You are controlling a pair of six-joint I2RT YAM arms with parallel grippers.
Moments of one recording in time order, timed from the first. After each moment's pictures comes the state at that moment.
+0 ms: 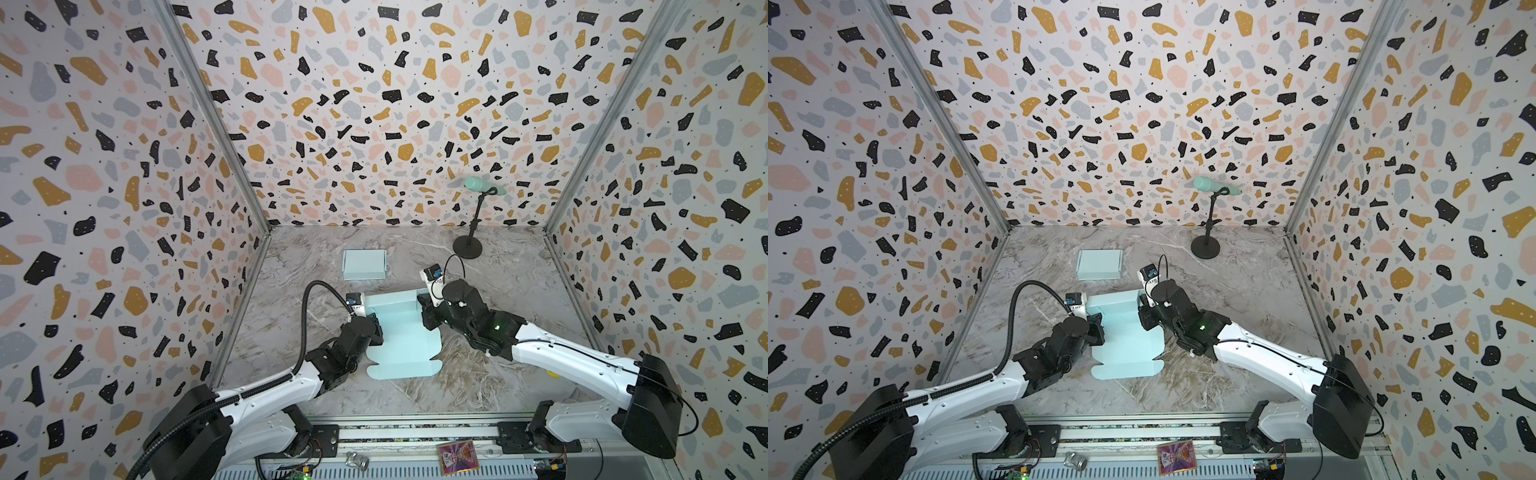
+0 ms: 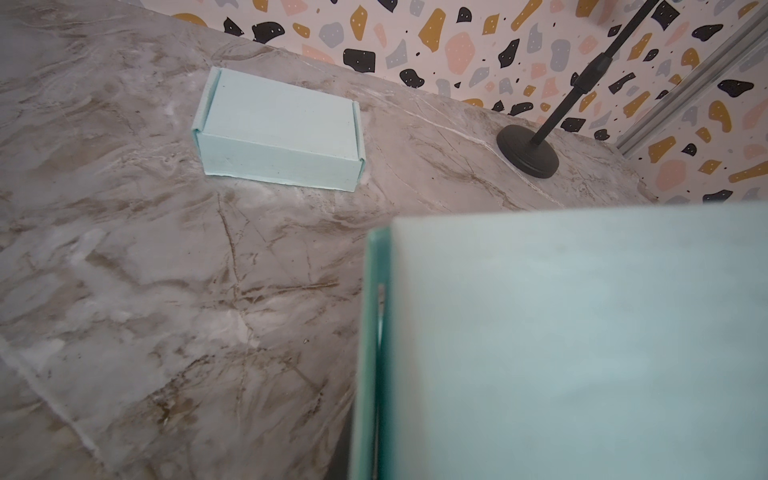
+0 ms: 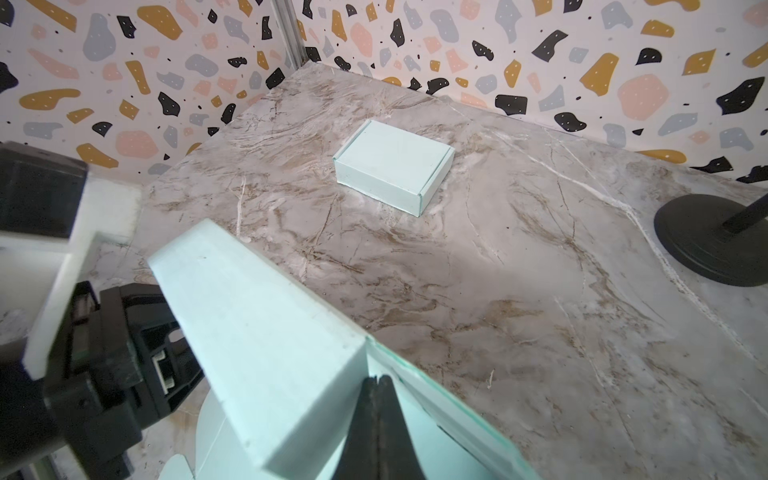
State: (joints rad) left arm -0.80 1.10 0.44 0.13 -0.43 -0.62; right arm 0.93 1.29 0.95 -0.15 0.17 0.23
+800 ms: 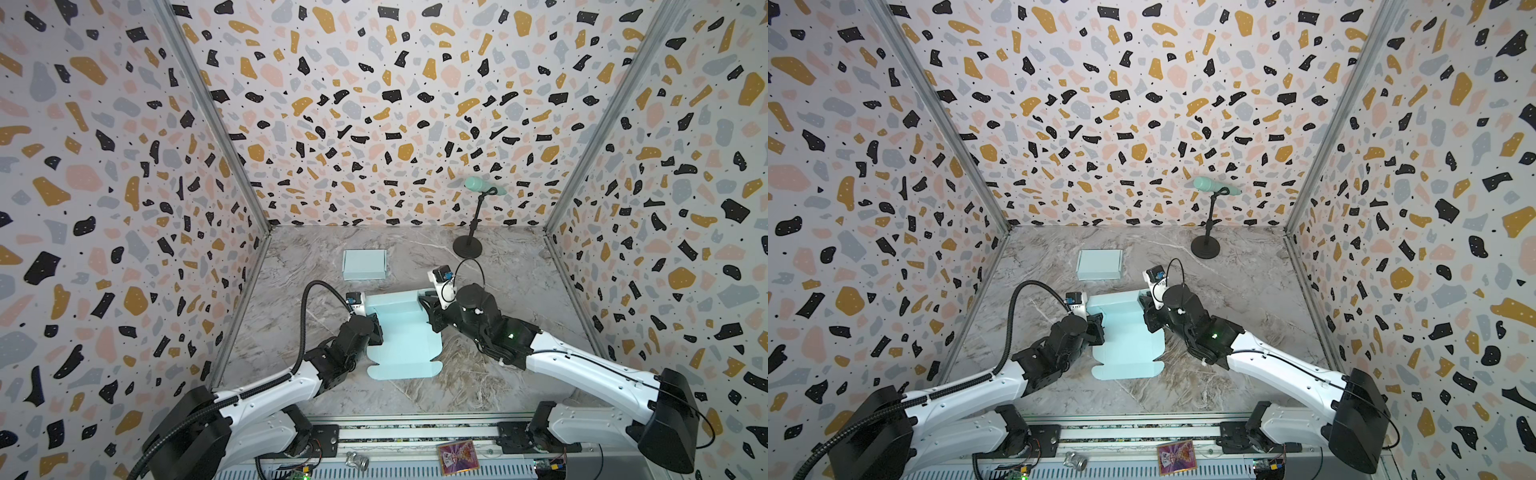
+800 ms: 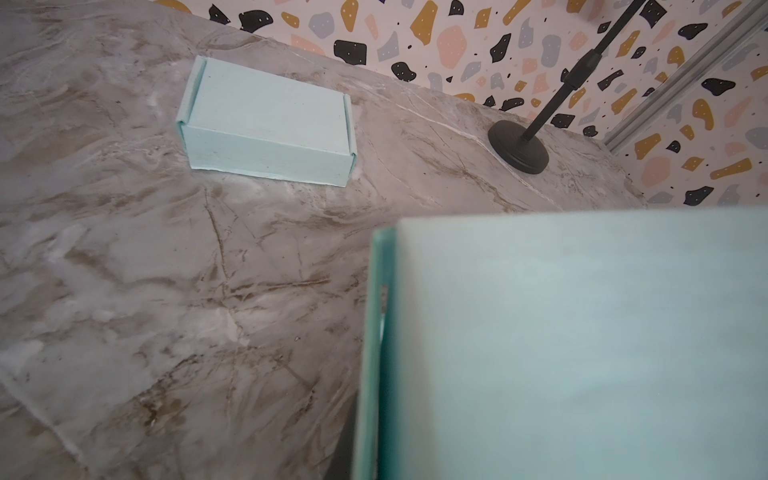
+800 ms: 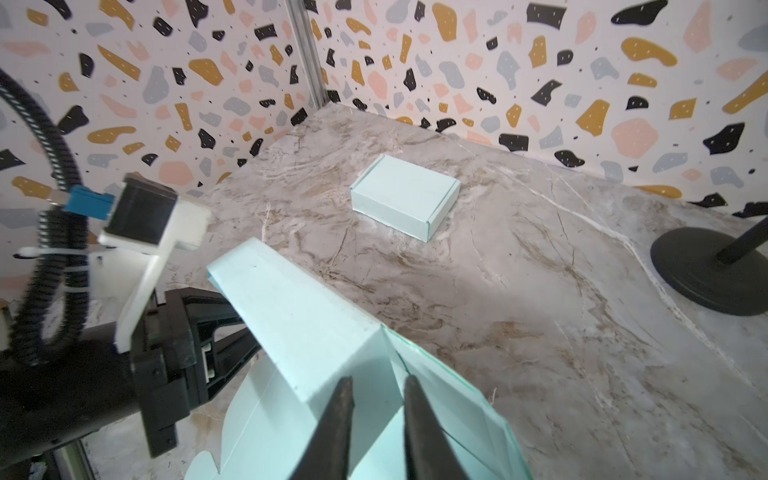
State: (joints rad) left arm -0.76 1.09 0.44 0.13 -0.38 -0.62; right arm 0.93 1.15 0.88 -0.08 0.16 0.21
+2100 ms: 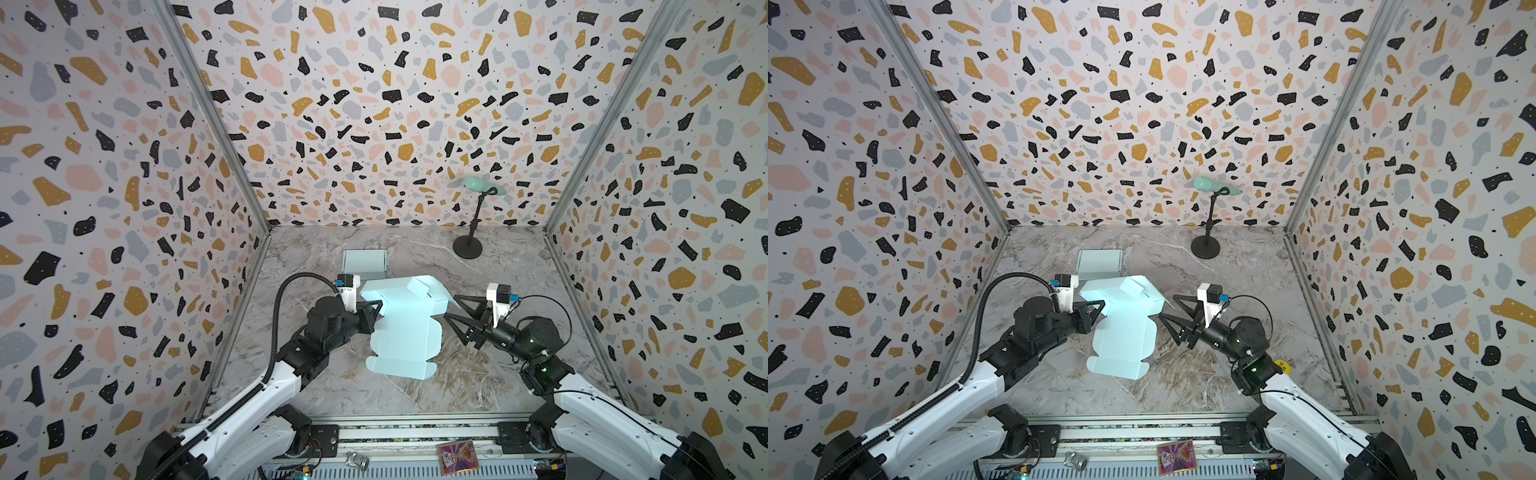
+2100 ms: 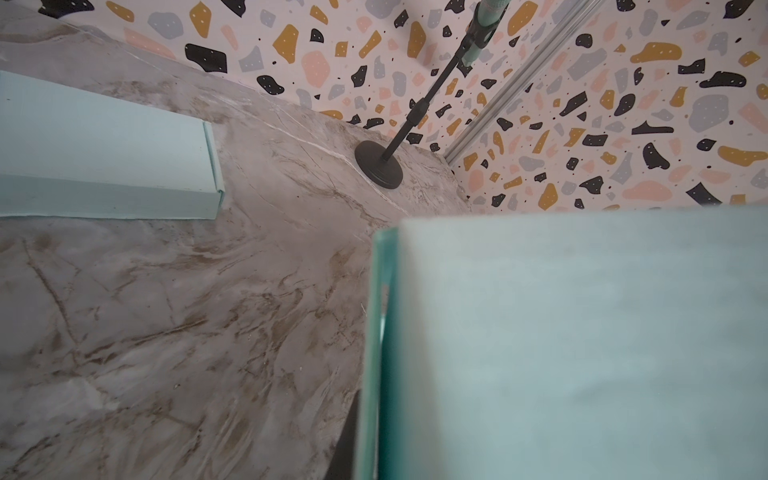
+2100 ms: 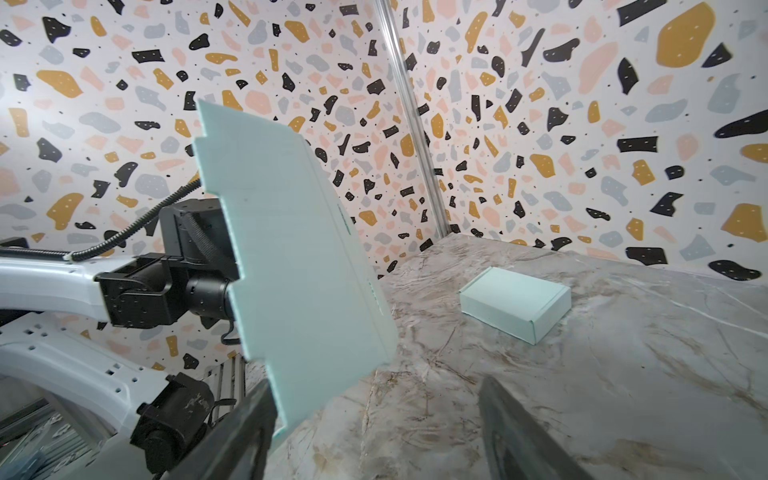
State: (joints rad) left arm -0.54 0.93 0.54 0.05 0.20 -0.59; right arm 0.61 0.84 0.34 0.68 -0.47 0.41
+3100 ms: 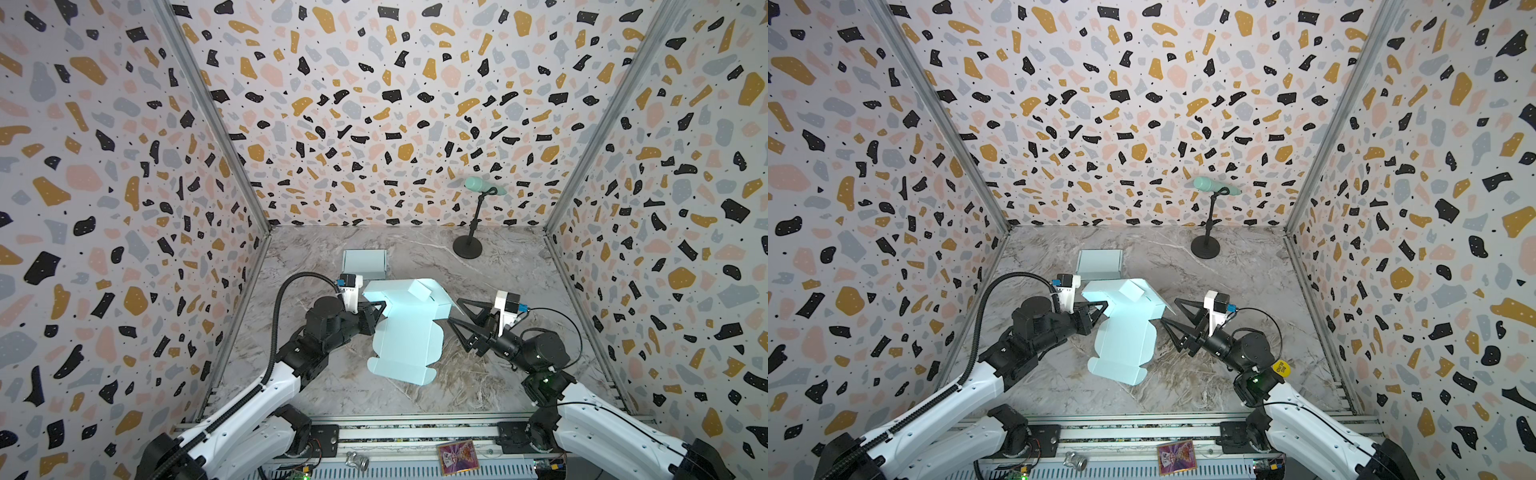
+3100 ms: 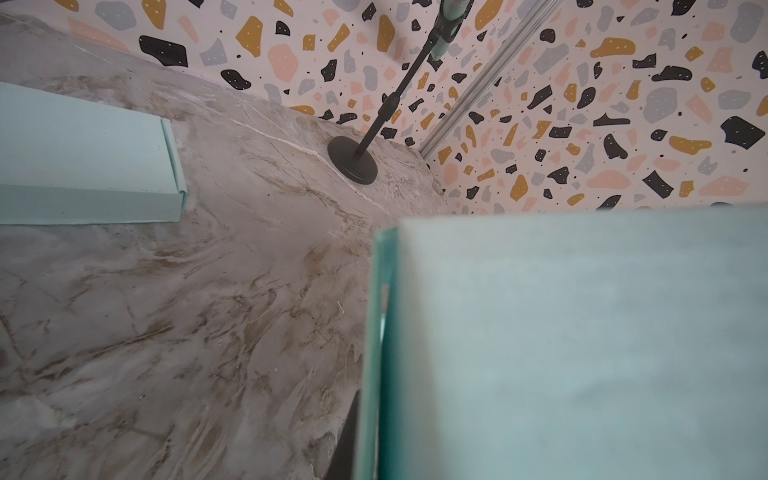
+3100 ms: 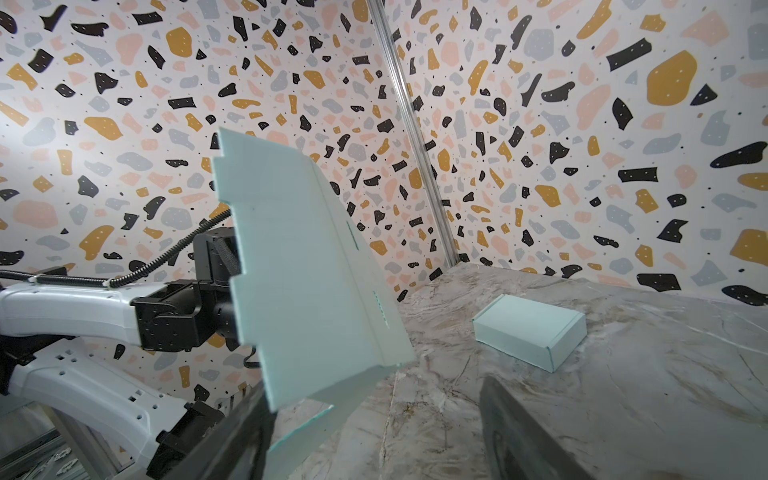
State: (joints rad) left arm -0.54 0.92 0.54 0.07 0.26 -0.59; right arm 0.66 0.77 0.26 0.76 -0.37 0.45
